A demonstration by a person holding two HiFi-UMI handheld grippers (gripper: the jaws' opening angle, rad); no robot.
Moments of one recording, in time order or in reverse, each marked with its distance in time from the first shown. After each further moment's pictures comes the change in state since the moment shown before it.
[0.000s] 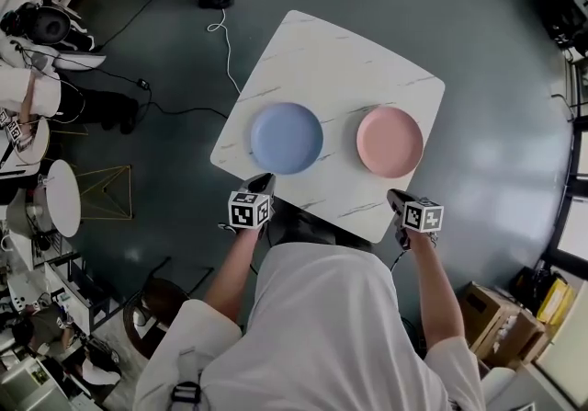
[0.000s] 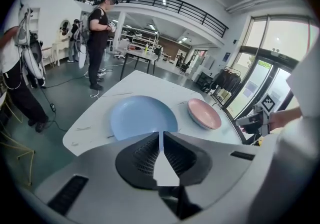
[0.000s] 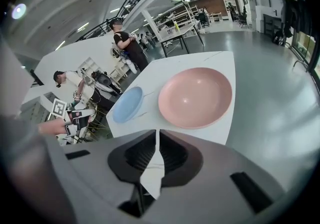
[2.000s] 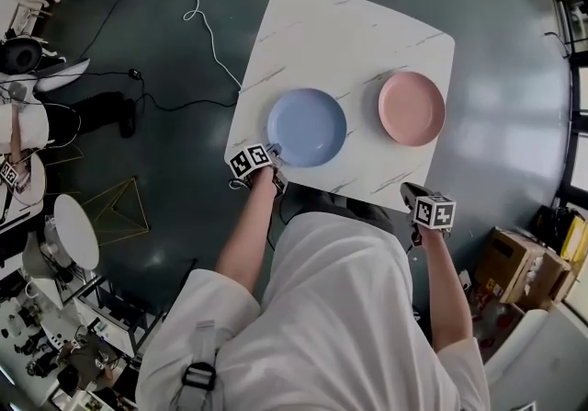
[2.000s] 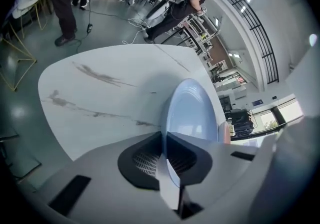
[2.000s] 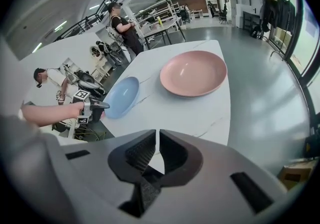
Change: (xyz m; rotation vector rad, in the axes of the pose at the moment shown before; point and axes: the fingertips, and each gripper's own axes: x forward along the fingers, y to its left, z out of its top) left arm 0.110 0.134 -0.043 -0.700 0.211 -0.044; right arm 0.021 0.055 -0.066 0.140 0.033 -0.187
